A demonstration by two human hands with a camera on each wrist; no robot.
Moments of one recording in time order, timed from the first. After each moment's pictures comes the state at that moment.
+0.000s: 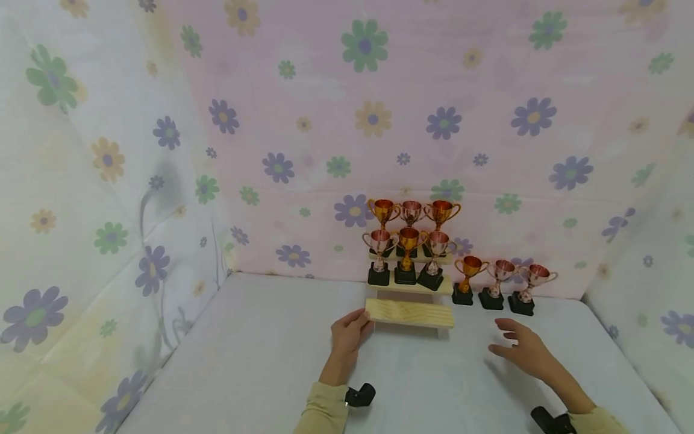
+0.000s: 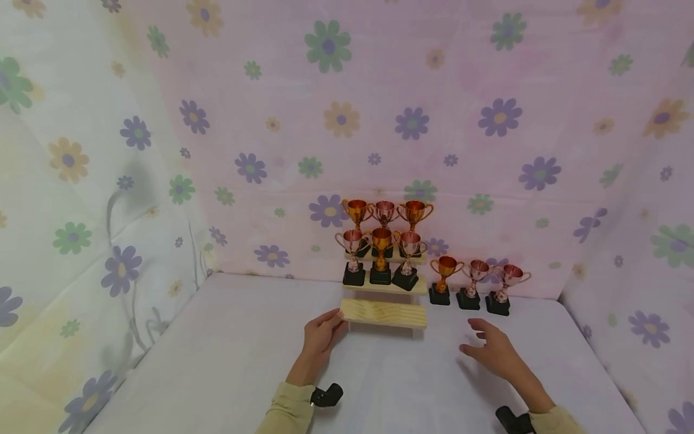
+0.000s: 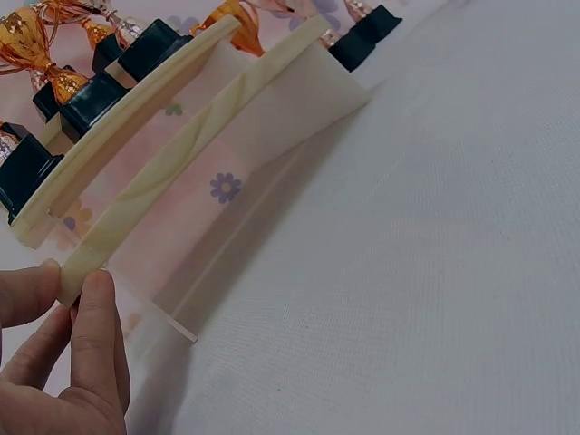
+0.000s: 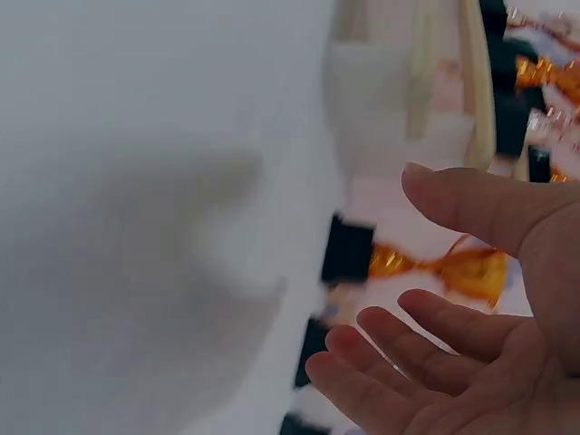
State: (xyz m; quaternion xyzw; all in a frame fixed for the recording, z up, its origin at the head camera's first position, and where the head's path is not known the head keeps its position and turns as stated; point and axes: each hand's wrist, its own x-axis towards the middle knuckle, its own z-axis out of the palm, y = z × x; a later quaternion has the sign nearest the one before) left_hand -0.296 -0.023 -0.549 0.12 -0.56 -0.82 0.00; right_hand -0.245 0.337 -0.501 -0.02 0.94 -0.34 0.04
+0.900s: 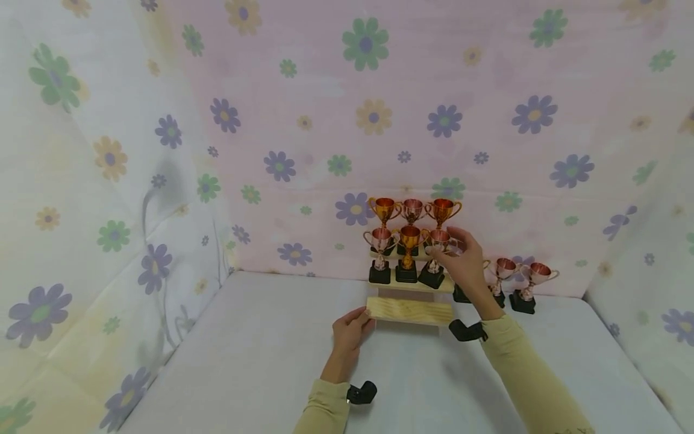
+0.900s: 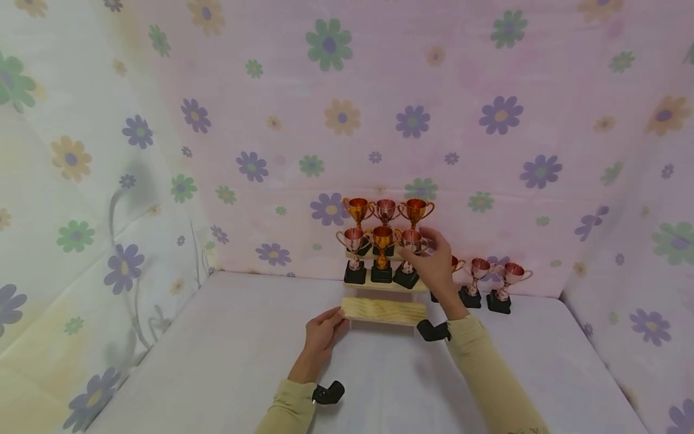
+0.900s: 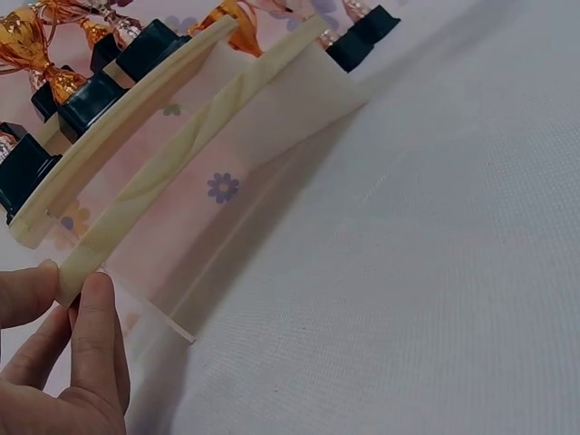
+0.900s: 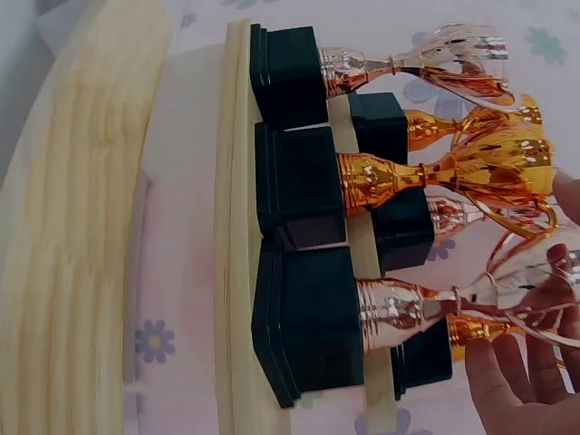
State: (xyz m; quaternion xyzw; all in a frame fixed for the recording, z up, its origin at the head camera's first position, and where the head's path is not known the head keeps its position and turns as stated) left_hand -0.298 -0.021 -0.552 0.13 -0.56 -0.82 0.01; right_hand -0.339 0.220 -0.416 -0.08 0.78 -0.58 -0.22
